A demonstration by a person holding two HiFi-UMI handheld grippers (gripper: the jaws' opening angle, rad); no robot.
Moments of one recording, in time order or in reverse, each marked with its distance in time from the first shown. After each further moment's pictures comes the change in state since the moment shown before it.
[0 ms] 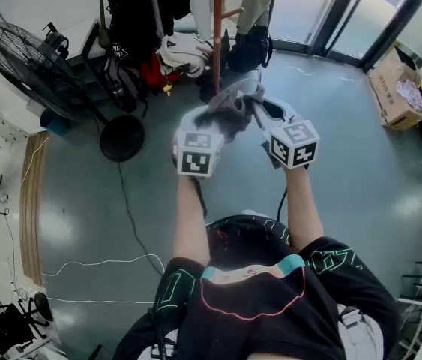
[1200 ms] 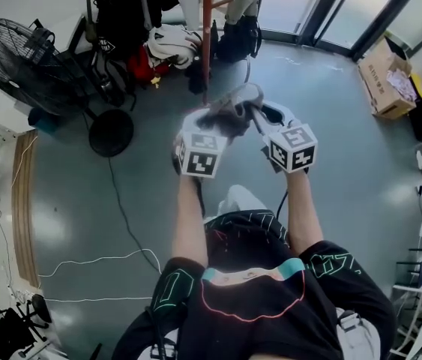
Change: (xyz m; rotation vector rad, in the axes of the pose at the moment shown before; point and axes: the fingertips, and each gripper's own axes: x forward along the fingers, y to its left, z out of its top) left arm -0.003 -0.035 -0.034 0.036 0.103 -0.031; right arm -0.032 0.005 -0.034 -0.014 0.096 -0.020
